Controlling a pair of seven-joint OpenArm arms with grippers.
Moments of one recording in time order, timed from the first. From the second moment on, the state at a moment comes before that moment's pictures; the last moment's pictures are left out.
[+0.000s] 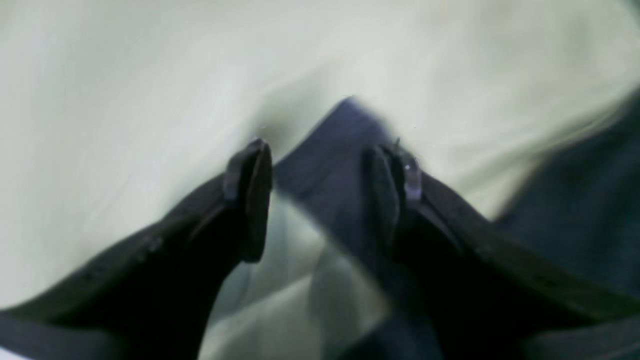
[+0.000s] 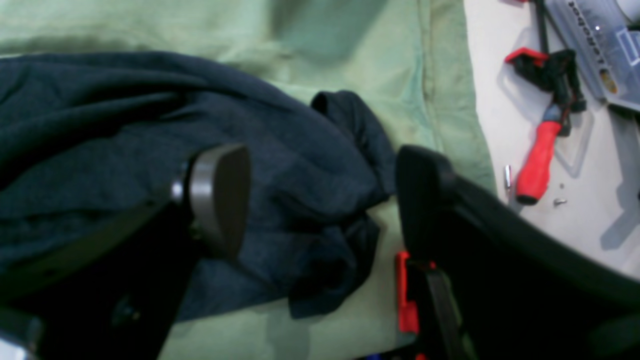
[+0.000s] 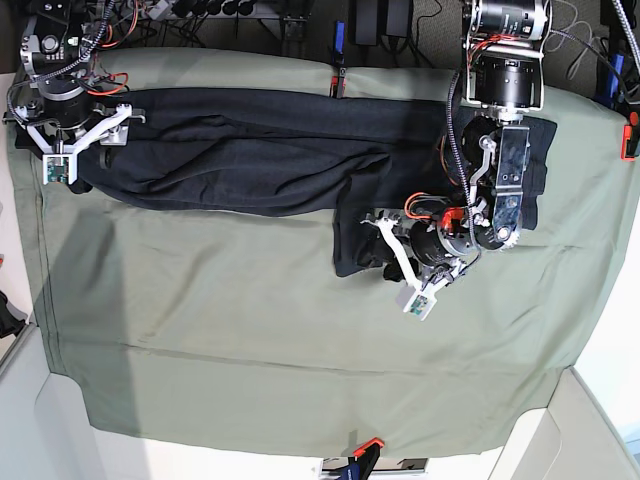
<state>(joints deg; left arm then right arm) -11.4 -9.9 0.0 76.2 -16.3 -28.4 41.5 -24.9 12.4 8.8 119.4 0.8 -0.5 -52.1</state>
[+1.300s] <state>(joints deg) 3.0 -23.1 -7.8 107.6 -29.4 -33.2 50.0 -24.9 12.4 8.8 119.4 0.8 -0.5 -51.0</state>
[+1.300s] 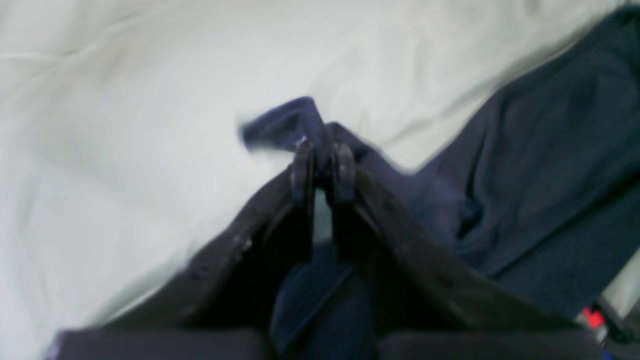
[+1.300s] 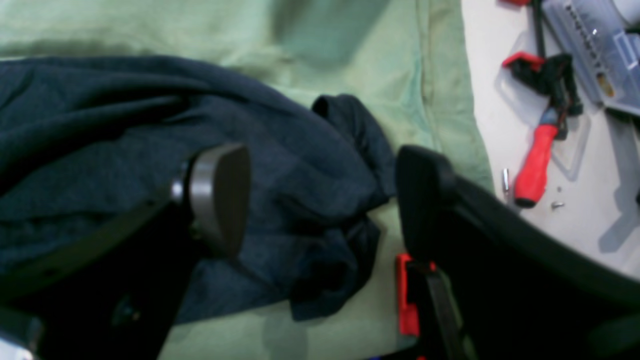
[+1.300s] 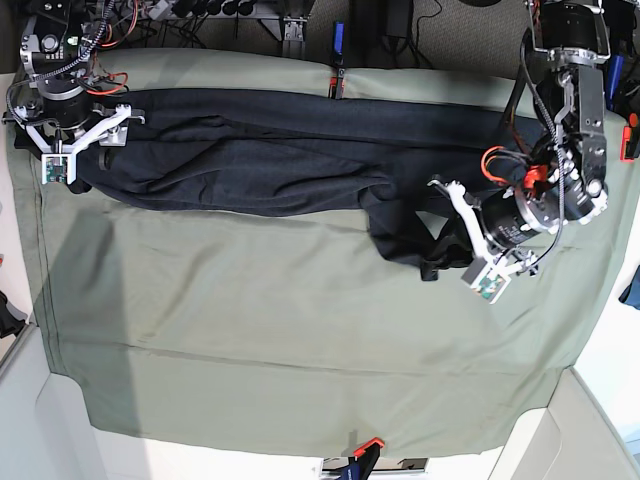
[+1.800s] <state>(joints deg) 21.2 -24.8 -31.7 113.8 -31.5 -33.5 49.5 -24.8 12.4 8.8 119.4 0.9 -0.5 -50.9</state>
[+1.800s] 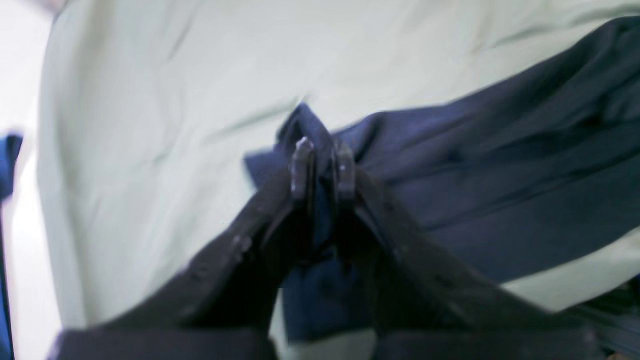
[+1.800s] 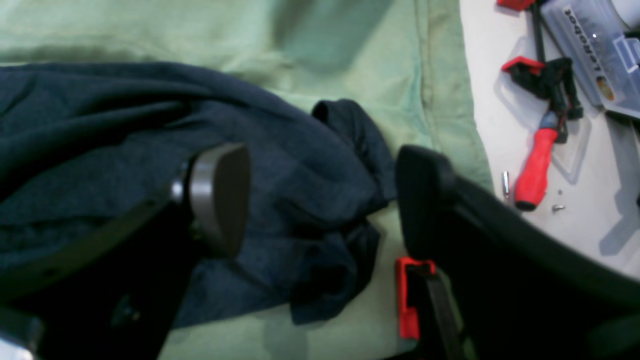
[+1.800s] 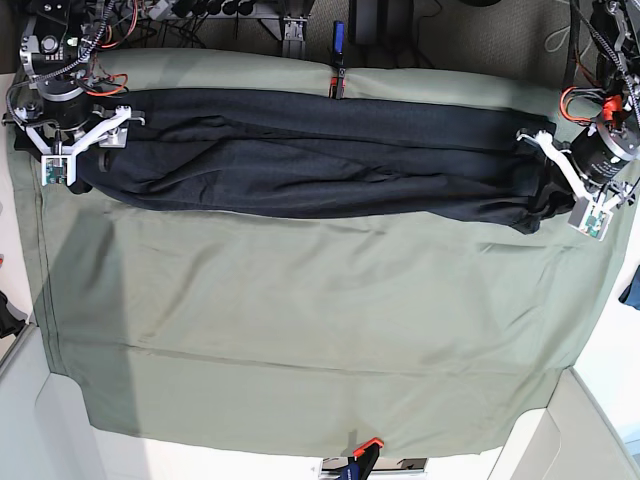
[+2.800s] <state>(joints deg) 27.6 -24.5 -40.6 104.7 -37.2 -30.5 42.4 -24.4 12.4 8.8 119.4 1.6 -0.5 -49.8</state>
